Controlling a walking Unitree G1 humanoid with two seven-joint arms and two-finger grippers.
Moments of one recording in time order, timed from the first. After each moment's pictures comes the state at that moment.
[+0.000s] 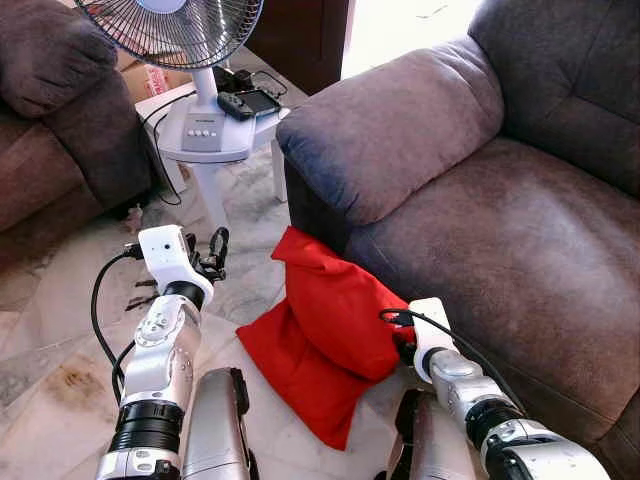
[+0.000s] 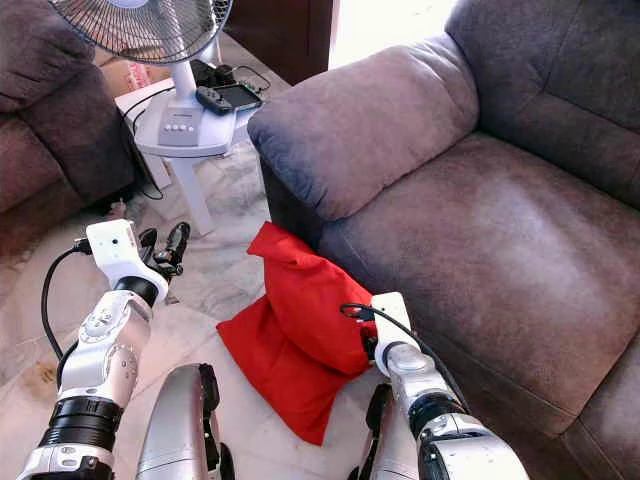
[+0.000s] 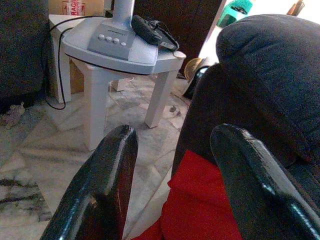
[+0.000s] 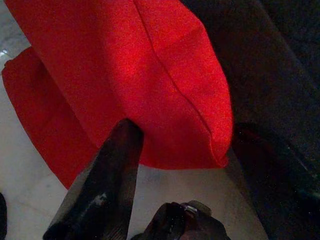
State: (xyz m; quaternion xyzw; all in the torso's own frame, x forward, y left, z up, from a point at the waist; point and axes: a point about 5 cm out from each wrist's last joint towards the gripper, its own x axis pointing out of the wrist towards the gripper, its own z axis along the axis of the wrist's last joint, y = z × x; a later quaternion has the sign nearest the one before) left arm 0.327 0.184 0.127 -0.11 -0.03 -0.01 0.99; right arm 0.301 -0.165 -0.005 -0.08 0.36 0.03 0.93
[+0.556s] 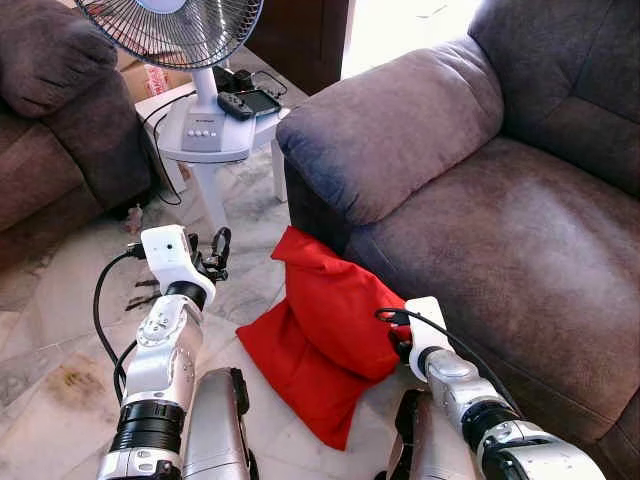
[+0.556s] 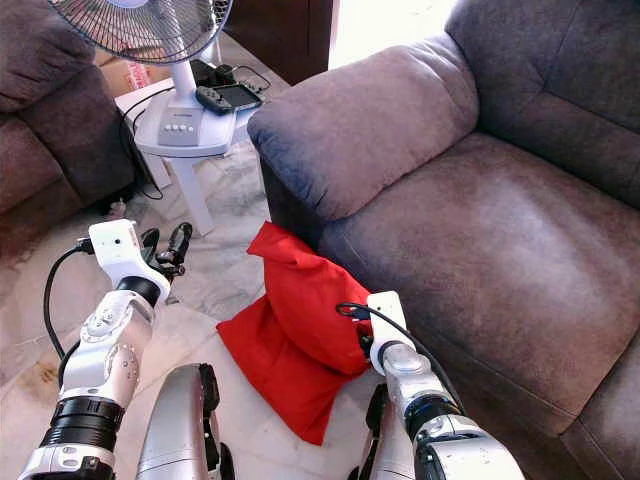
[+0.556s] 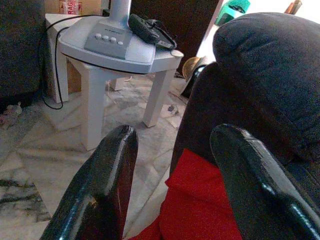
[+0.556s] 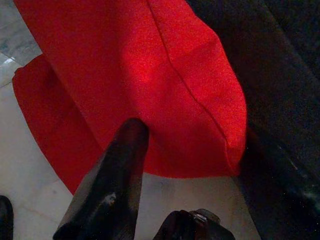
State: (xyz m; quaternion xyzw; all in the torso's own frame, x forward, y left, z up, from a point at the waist) left arm 0.327 0.182 0.127 -0.11 -0.03 -0.01 0.99; right arm 0.302 -0.159 -0.005 -0.07 0.35 0.04 0.93
